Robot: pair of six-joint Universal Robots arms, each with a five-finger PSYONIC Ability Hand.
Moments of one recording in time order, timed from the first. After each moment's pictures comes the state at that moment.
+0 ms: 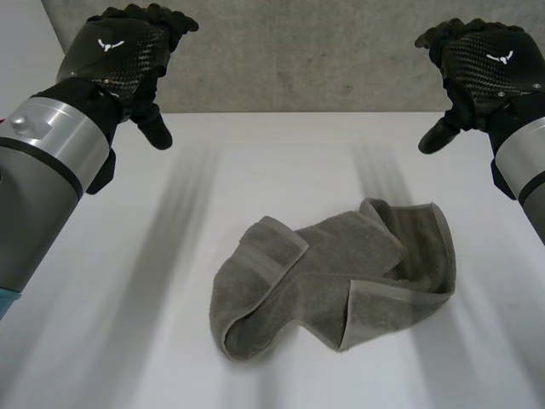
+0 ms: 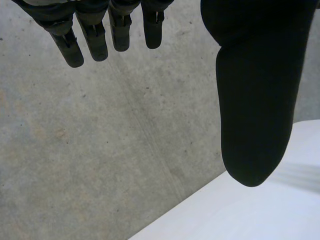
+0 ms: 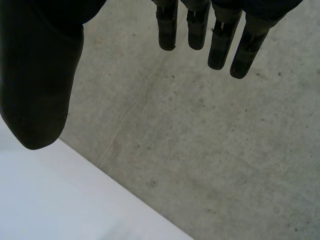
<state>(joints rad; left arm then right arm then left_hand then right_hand) 4.23 -1.64 -1.39 3.16 -1.56 3.29 1.91 -1.54 1.52 -0.12 1.49 2.94 0.17 0.17 0.17 0.17 0.03 0.23 0.24 0.24 0.25 0.06</state>
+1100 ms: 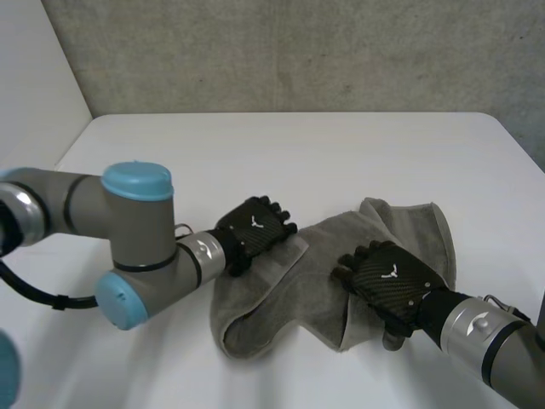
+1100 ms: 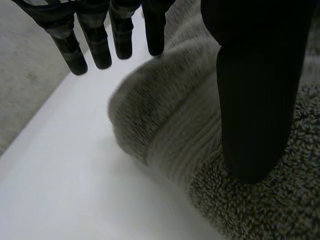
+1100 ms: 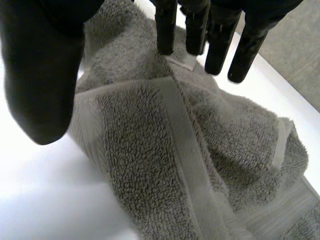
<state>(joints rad) 4.18 -2.33 -1.23 3.13 -1.17 3.82 1.86 -1.44 1.97 0.00 1.08 2.47 0.29 0.29 0.28 0.28 0.03 0.33 0.32 0.33 0.32 0.16</state>
